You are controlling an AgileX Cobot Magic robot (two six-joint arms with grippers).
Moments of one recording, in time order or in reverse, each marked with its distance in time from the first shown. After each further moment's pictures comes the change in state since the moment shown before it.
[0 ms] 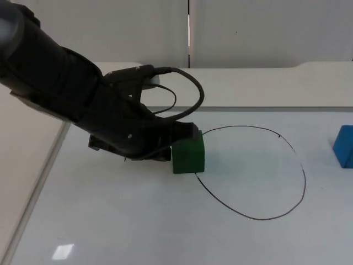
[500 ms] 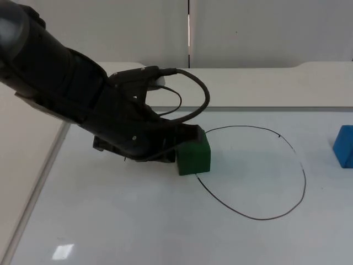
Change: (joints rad) right arm 0.000 0.000 0.000 0.000 0.000 0.000; left arm -0.020 0.000 -0.002 -0.004 -0.002 0.000
